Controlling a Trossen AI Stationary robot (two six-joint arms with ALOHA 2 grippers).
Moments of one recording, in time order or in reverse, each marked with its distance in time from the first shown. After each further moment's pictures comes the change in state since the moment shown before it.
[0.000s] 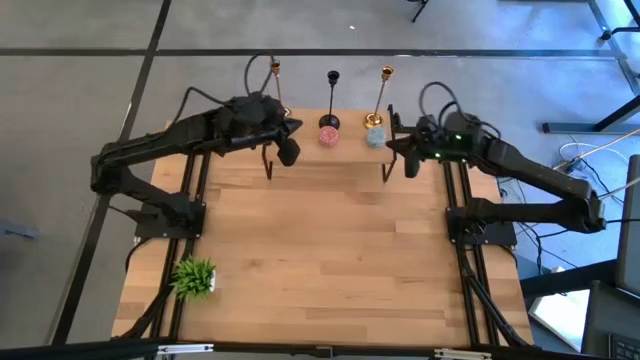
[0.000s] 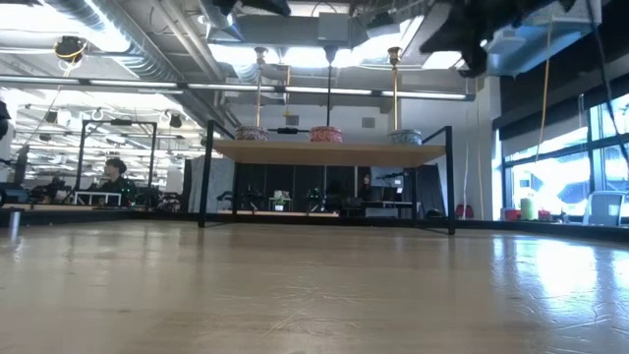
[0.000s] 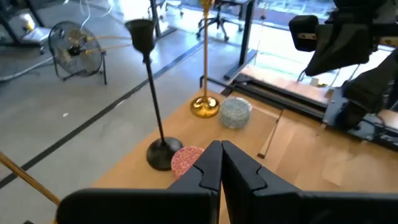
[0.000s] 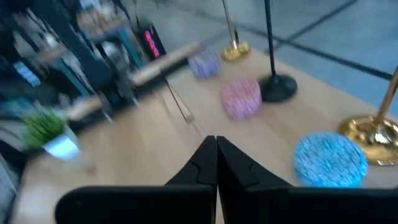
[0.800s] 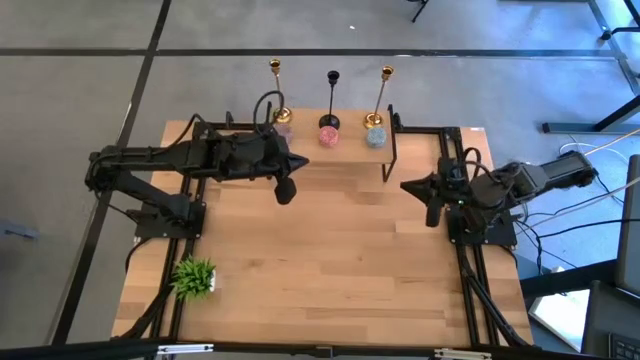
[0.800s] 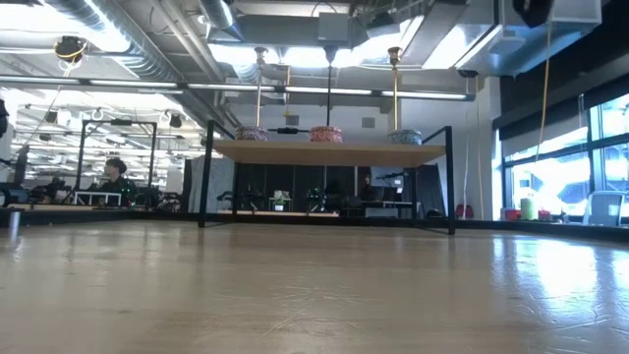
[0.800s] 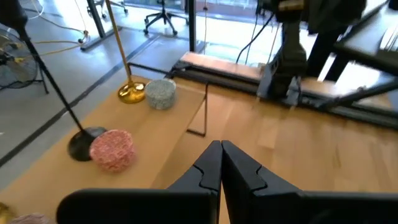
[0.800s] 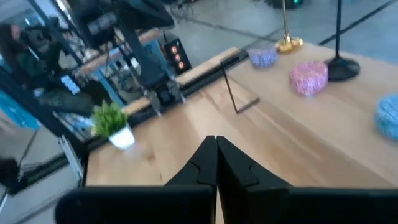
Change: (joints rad) left arm -0.225 -0.051 -0.119 0.058 0.007 -0.017; right arm 0.838 -0.150 0.000 -0.117 0.752 0.328
